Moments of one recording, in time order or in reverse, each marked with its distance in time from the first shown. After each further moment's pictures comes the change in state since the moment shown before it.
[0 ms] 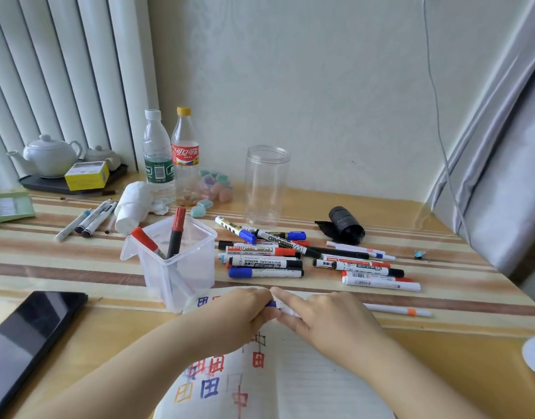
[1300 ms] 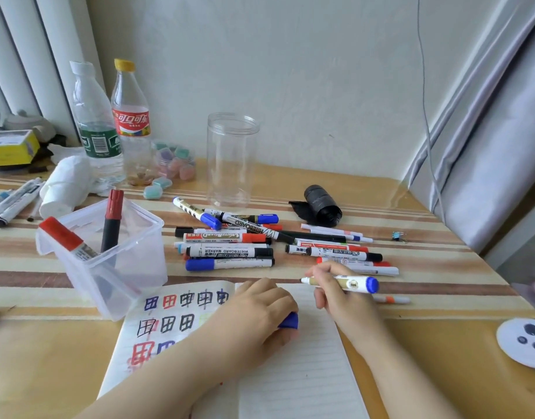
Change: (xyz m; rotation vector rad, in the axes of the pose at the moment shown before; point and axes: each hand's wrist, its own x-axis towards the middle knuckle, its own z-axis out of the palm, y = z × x) left_hand 0.051 0.012 0.063 0.034 0.289 0.358; right_hand -0.013 0.054 0.034 1.178 0.178 0.684
